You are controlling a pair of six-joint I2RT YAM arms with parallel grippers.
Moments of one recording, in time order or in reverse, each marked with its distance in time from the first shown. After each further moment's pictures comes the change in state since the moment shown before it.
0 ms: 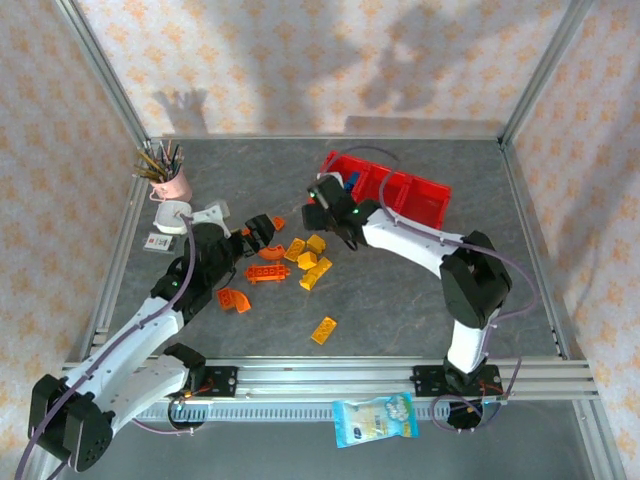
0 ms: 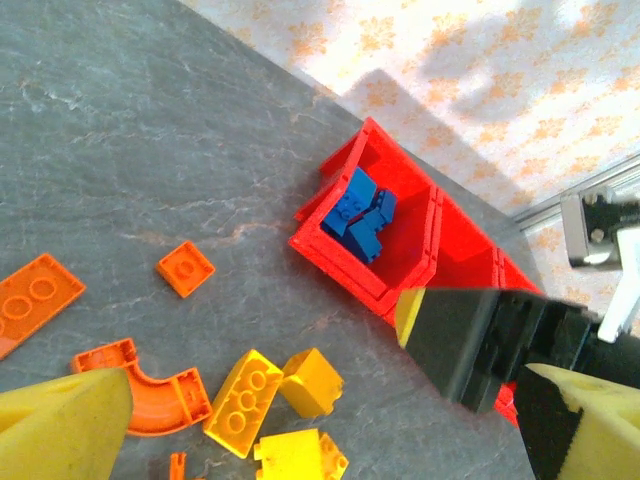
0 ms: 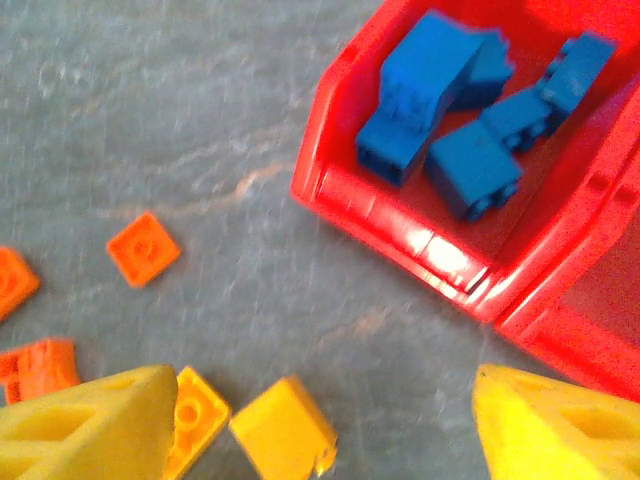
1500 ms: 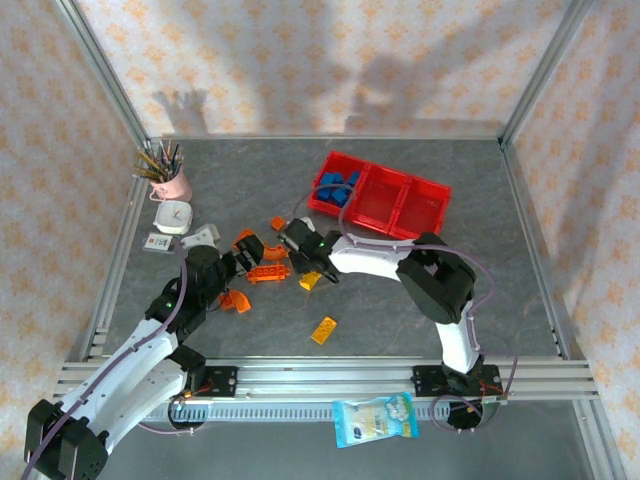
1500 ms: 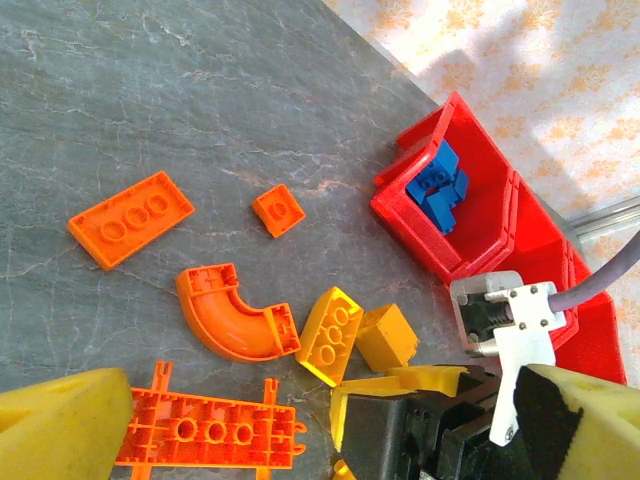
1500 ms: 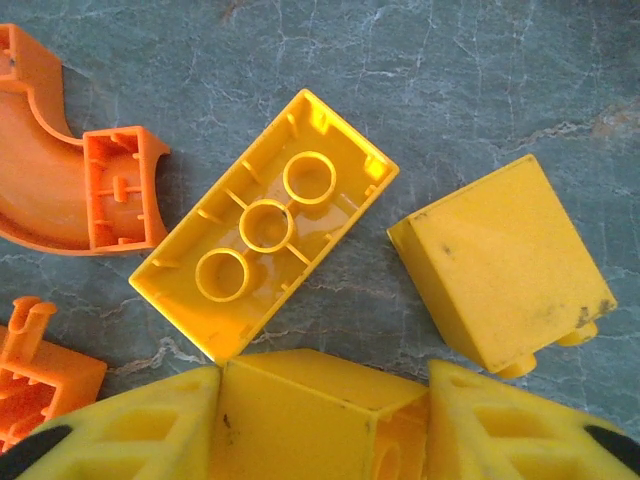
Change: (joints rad) left arm 0.000 -0.153 -0.148 -0.079 -0.061 -0.074; right arm 0.163 0.177 -0.035 -0.001 -0.011 0.005
